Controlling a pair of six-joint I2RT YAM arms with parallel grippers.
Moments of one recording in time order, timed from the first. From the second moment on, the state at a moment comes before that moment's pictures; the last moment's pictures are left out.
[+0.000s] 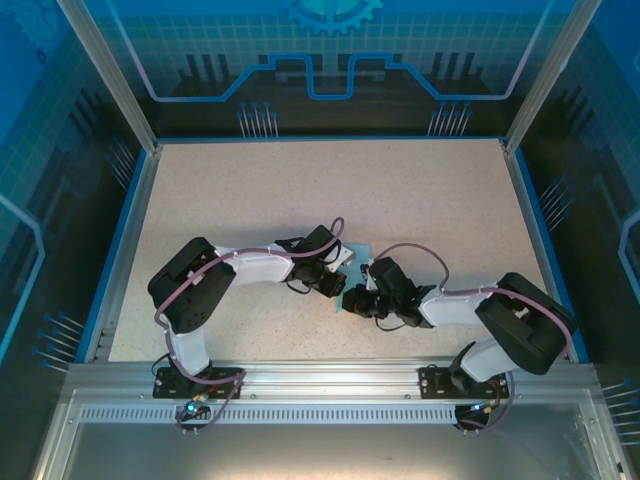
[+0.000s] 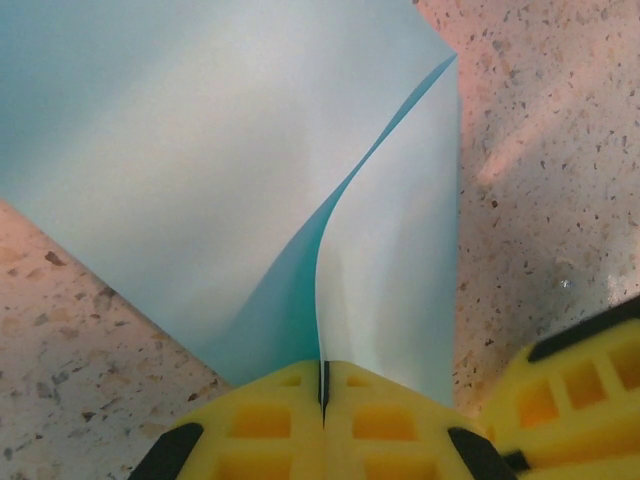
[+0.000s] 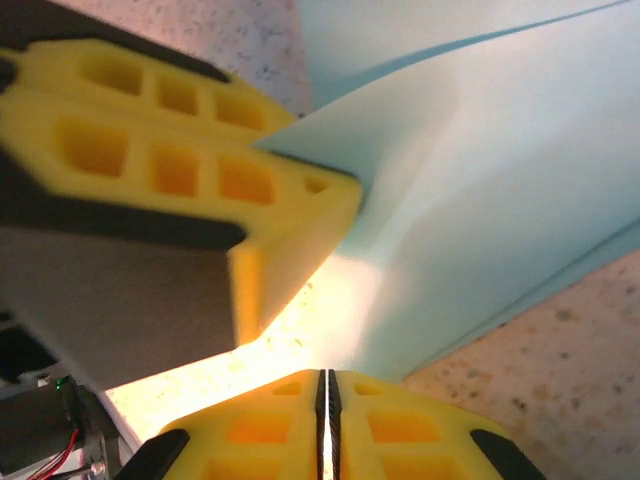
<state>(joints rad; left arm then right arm) -0.75 1.83 1.01 -0.29 0.31 -0.22 0.76 1.45 0.40 0.25 -0.33 0.99</state>
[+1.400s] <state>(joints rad) -0.75 1.83 1.02 -0.30 0.31 -0.22 0.82 1.49 0.46 0.18 -0.28 0.98</state>
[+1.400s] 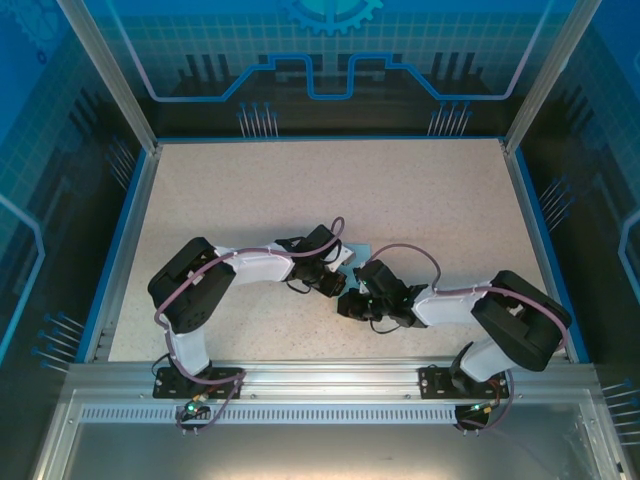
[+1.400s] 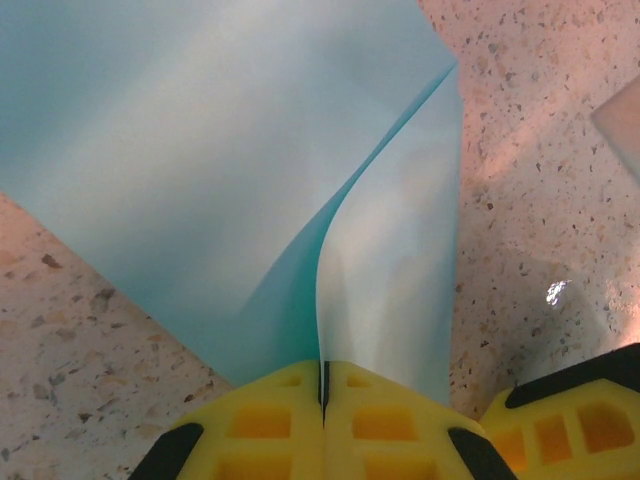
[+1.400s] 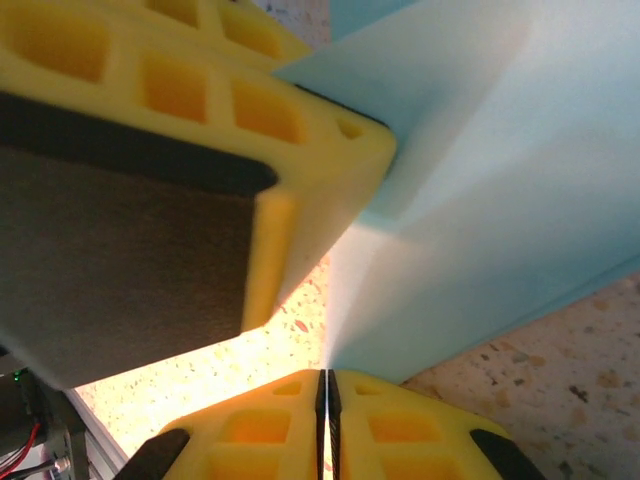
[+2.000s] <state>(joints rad) -0.75 1.83 1.02 -0.31 0.31 -0.22 0.83 1.52 0.49 0.15 -0.26 0.98</state>
